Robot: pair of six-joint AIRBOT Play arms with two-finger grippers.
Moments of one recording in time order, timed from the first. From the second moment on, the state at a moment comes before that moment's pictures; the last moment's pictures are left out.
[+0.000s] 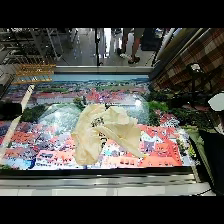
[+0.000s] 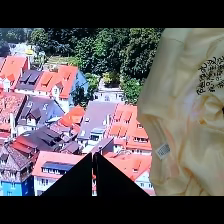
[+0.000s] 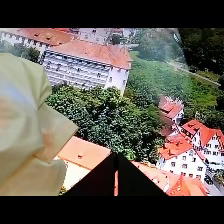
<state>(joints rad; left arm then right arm) 0.21 -1.06 1.47 1.36 -1.45 -1.44 -0.07 -1.11 1.33 -1.35 1.03 1.24</state>
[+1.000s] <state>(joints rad) 0.20 -1.14 1.46 1.17 -1.40 -1.49 -0.07 -1.11 1.34 -1.16 1.02 1.26</state>
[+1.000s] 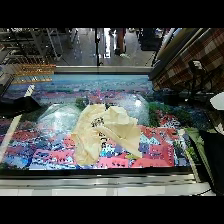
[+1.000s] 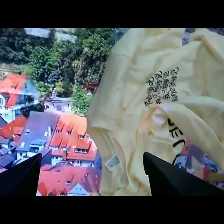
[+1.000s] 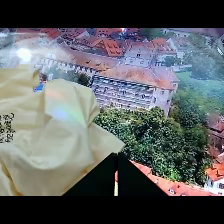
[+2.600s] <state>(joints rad) -0.04 -1.80 1.41 0.76 -1.05 -1.16 -0.06 -1.97 1.63 -0.91 1.22 1.27</state>
